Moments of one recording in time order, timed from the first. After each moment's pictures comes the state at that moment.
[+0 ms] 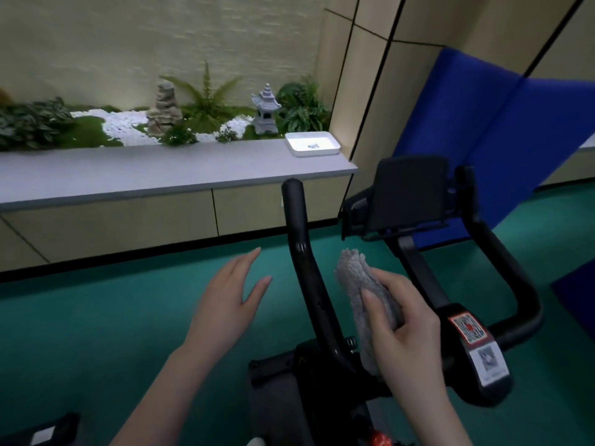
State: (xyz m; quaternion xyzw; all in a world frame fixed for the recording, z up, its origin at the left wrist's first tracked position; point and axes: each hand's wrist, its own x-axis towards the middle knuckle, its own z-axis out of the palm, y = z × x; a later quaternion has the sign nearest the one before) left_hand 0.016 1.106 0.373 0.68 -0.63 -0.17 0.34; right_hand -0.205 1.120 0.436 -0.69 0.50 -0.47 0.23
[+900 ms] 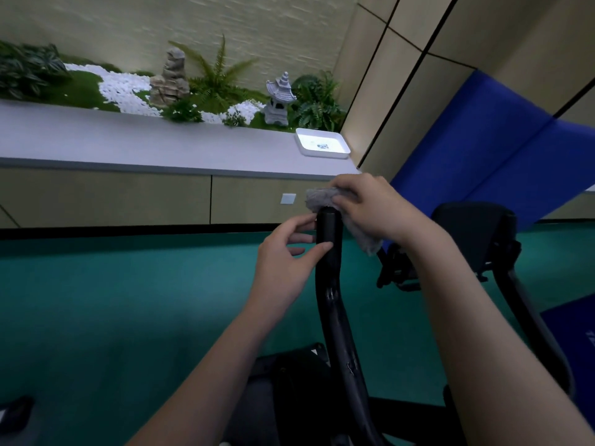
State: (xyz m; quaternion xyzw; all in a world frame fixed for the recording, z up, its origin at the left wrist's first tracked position) left_hand -0.002 1.003 0.410 0.52 -0.41 -0.40 0.64; right_hand -0.102 0.918 0.513 -0.87 0.47 -0.07 0.13
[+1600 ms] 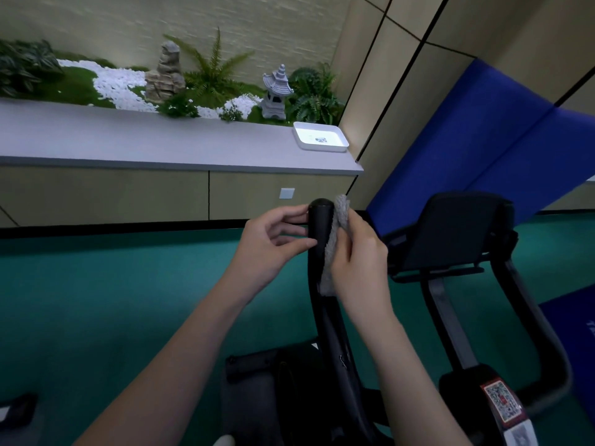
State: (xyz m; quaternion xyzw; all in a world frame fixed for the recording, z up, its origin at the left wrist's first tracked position) left_hand 0.019 0.999 0.410 0.45 -0.44 -0.46 0.63; right_hand -0.111 0.984 0.437 -0.75 0.55 -0.34 0.11
